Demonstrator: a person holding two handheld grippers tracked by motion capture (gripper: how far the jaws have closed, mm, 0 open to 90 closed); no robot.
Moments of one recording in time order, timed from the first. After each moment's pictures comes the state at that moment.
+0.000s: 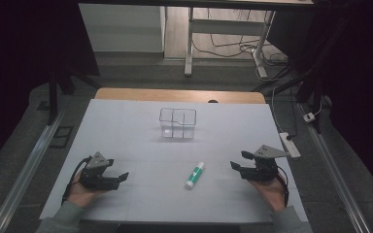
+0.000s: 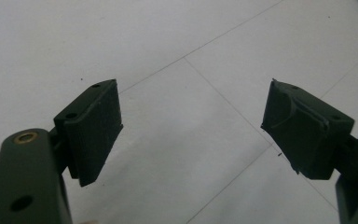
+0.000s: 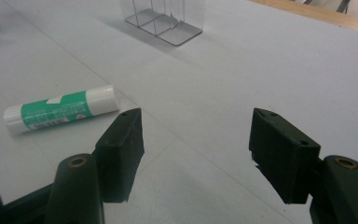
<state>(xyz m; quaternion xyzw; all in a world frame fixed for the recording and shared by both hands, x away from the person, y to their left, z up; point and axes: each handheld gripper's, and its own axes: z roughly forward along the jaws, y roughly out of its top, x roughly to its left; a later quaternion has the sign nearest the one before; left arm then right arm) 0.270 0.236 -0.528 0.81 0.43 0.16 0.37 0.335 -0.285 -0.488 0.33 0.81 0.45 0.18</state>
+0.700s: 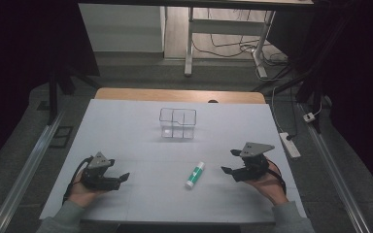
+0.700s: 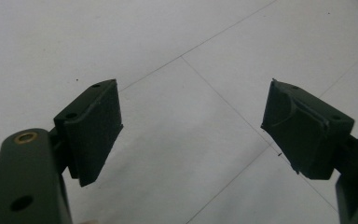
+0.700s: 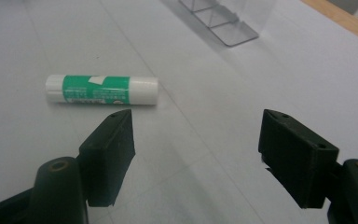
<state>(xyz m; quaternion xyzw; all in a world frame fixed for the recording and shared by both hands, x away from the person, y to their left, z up) 0.271 0.234 -0.528 0.81 0.43 0.15 0.37 0.344 -0.251 -0.471 0.19 0.89 0.39 0.16</state>
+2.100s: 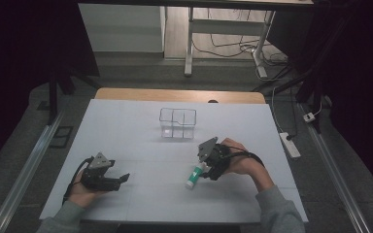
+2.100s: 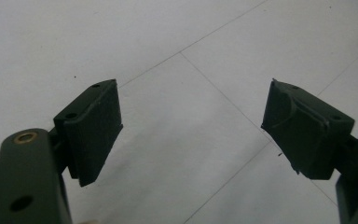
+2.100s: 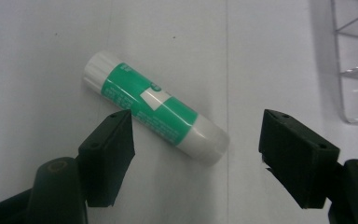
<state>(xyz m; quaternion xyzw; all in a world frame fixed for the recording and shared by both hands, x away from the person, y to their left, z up) 0.271 0.234 -0.530 0.81 0.42 0.15 0.36 0.376 -0.148 -0.477 -0.08 0.97 0.22 0.08</state>
